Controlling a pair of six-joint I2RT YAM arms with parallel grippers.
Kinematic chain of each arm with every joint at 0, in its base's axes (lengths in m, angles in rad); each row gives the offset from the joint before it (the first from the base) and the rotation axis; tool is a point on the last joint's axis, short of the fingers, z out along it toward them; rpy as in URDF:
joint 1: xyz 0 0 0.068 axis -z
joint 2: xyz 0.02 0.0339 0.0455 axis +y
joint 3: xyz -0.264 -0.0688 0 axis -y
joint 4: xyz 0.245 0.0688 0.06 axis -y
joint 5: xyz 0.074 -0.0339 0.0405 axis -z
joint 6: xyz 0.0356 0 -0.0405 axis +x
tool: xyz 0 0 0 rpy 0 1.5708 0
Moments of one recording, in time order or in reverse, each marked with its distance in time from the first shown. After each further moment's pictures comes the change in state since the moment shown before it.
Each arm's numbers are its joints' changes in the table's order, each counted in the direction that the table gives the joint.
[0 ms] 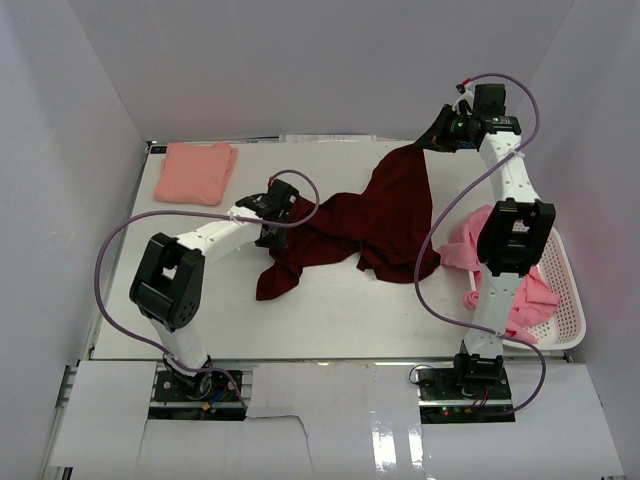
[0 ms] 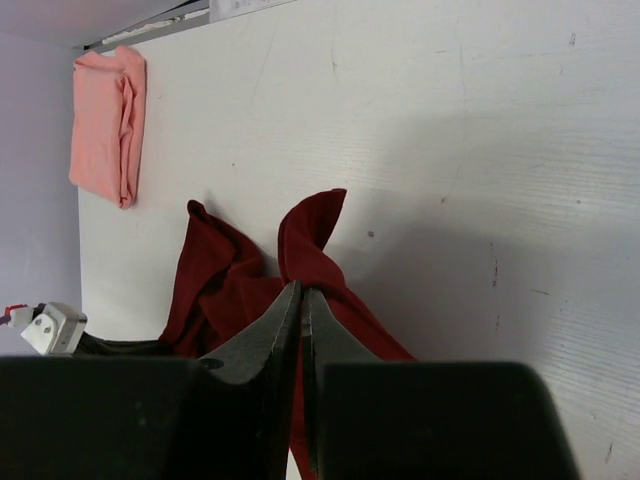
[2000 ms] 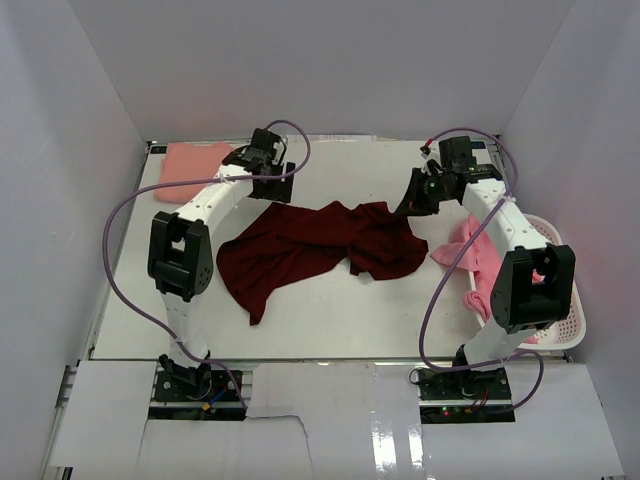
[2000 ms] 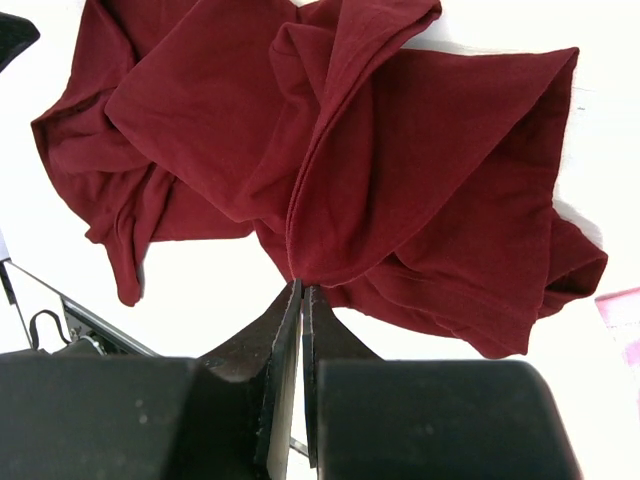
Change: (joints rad) left arm -0.178 0.229 0.472 -0.054 0.197 0.192; right arm -0.195 -0.509 -0.726 -0.044 0.159 -0.068
